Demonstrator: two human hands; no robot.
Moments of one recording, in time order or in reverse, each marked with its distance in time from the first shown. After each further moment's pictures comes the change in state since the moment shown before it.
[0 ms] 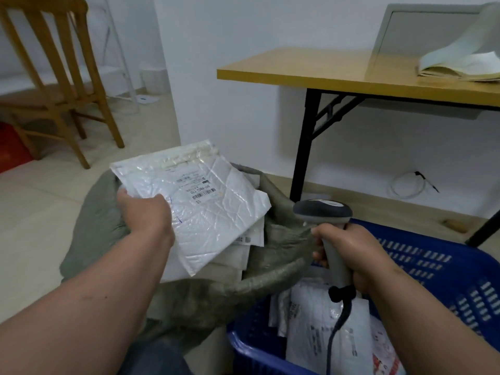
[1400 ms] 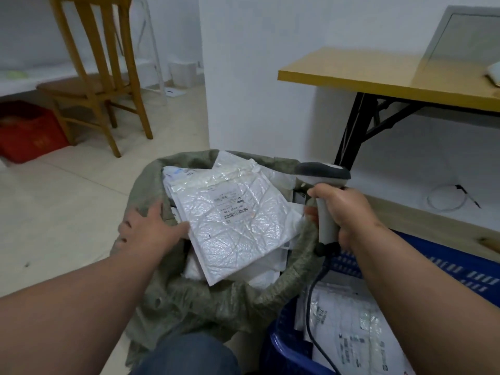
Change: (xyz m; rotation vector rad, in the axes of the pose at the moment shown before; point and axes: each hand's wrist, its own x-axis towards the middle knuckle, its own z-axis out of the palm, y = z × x) left_hand 0.091 -0.034 -0.091 1.183 -0.240 0.110; right_hand 0.025 -0.064 0.106 0.122 0.053 -0.074
